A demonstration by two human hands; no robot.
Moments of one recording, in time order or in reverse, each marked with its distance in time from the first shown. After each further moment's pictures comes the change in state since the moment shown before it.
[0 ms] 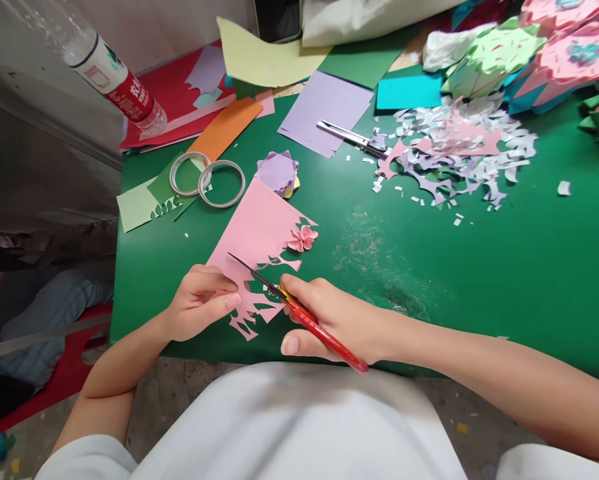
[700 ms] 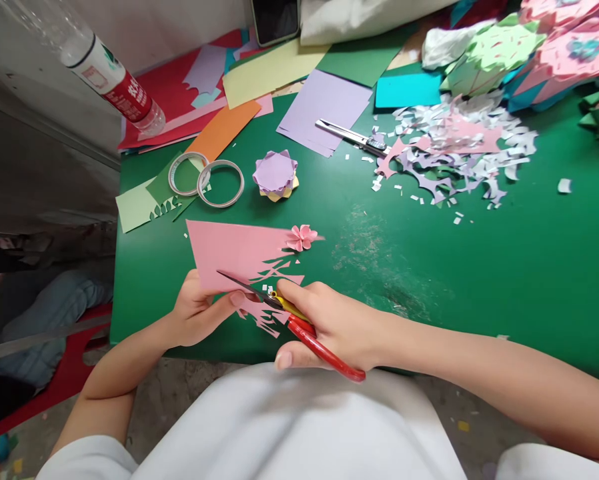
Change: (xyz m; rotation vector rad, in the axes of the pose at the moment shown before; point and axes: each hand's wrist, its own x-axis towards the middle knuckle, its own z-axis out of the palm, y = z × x) left_hand -0.003 -0.002 0.007 0.103 0.040 0.066; right_hand 0.001 -0.009 0.001 -0.115 -0.032 0.116
